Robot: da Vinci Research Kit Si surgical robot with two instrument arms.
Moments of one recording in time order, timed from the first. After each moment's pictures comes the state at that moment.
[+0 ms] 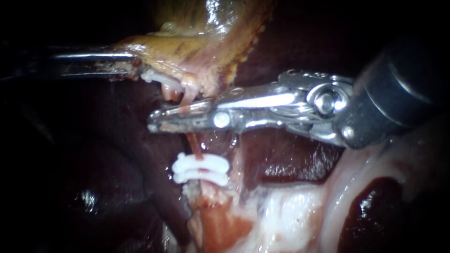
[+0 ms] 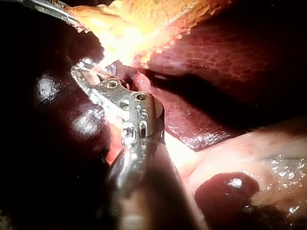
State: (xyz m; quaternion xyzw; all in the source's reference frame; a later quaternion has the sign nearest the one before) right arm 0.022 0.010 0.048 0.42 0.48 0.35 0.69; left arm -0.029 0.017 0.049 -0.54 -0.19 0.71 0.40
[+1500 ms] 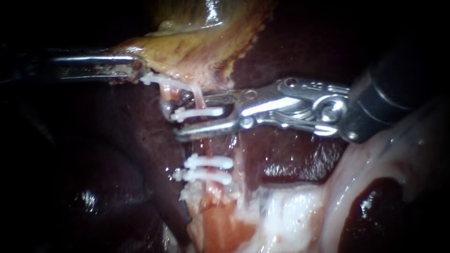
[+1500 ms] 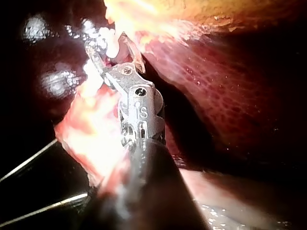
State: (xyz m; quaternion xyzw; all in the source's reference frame) right arm 0.019 0.009 0.056 0.25 0.56 0.21 0.76; left arm -0.029 0.016 0.048 -0.54 -0.19 0.71 0.40
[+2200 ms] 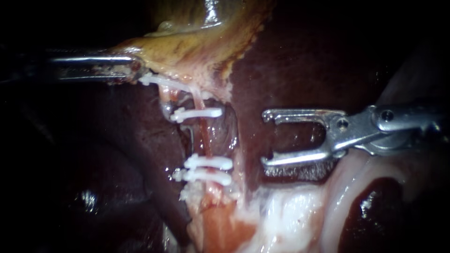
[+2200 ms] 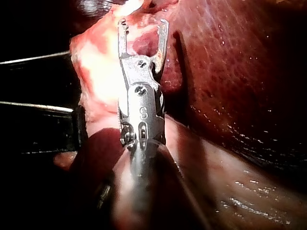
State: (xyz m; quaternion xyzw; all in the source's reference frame) right arm 0.007 0.006 0.052 0.20 0.59 0.12 0.77; left arm -0.029 0.016 0.048 -0.54 -0.19 0.71 0.40
